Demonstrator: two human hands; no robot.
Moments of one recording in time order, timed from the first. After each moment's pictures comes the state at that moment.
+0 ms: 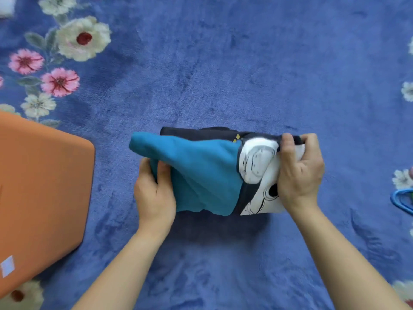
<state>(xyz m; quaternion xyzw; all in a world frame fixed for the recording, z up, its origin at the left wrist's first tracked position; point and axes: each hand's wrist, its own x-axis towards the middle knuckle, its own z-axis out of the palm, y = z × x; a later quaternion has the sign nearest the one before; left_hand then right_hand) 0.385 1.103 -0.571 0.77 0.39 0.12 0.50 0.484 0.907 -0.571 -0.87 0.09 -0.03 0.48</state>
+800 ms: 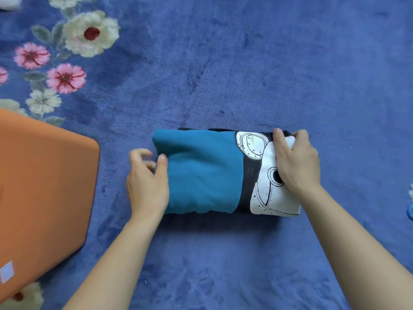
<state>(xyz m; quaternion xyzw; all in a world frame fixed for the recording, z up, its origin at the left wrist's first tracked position) 0.400 1.140 -0.600 0.81 0.47 0.05 0.36 0.528 0.920 -0.599 -0.93 0.15 0.17 0.28</state>
